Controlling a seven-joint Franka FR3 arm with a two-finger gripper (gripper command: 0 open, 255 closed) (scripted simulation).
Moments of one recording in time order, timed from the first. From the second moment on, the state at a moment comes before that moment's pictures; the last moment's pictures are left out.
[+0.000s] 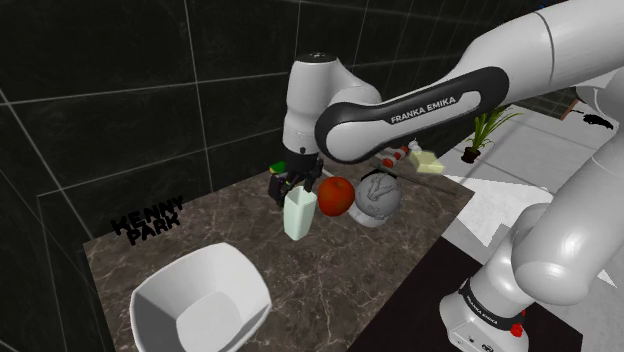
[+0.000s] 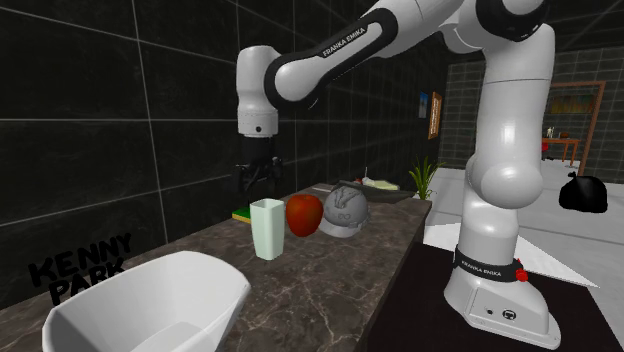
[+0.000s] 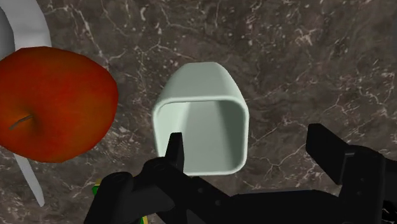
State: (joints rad) arm 0.17 -0.01 0.40 -2.14 -0.04 2.16 0.54
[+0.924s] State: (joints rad) arm 0.17 0.04 0.40 -2.17 -0.07 2.24 0.56
